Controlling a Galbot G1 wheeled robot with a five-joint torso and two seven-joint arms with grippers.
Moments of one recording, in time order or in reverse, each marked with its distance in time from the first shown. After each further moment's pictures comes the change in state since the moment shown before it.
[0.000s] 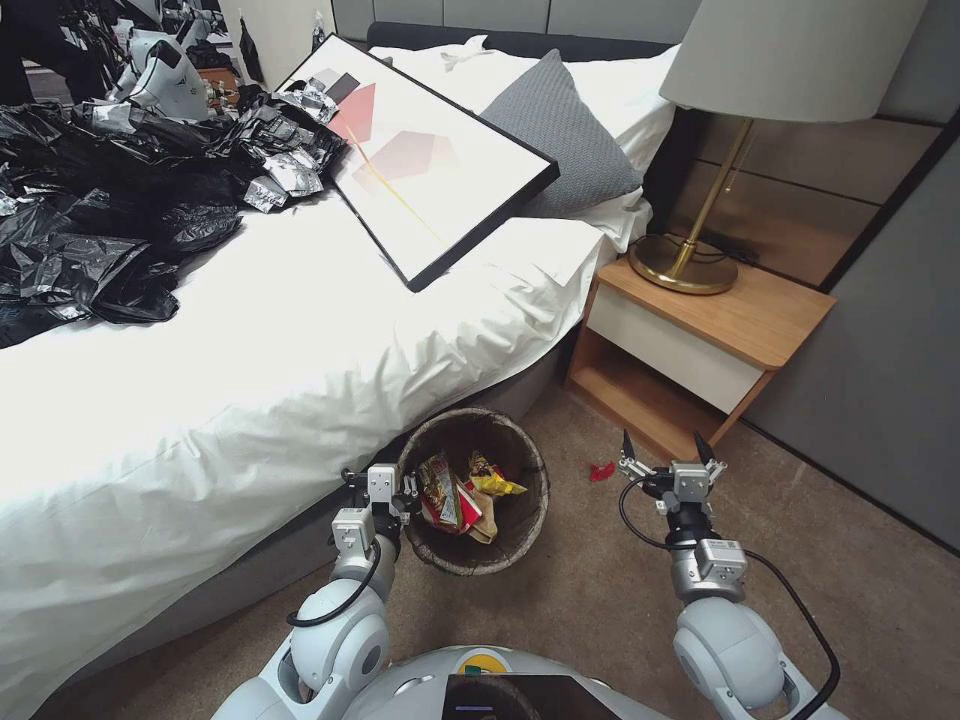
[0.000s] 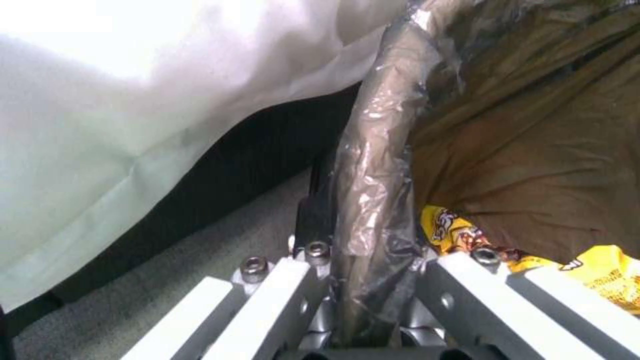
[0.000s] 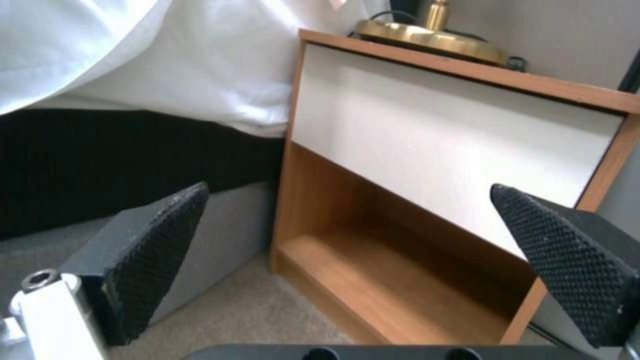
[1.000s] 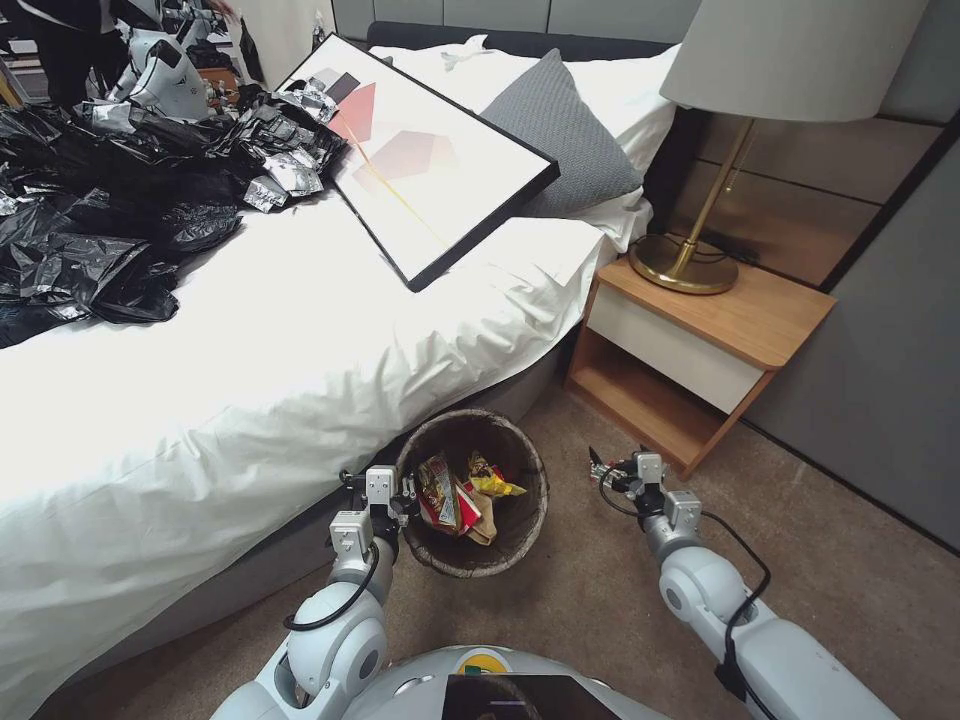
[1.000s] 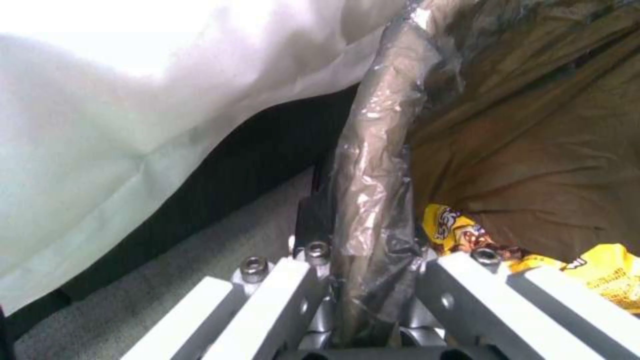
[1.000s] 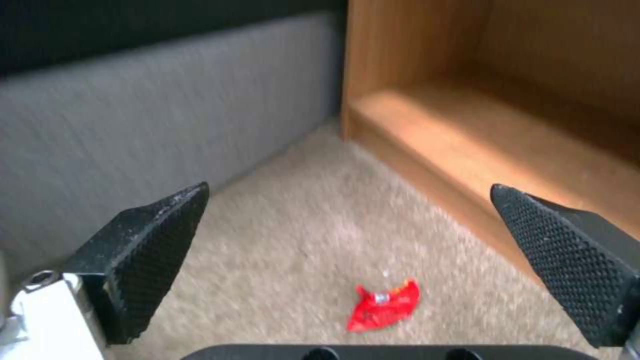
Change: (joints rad) left arm 0.010 0.008 -0.003 -0.007 0.005 -0.002 0.000; right arm 0.322 -0.127 -0.199 -0.368 0.392 -0.127 -0.178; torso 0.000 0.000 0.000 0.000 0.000
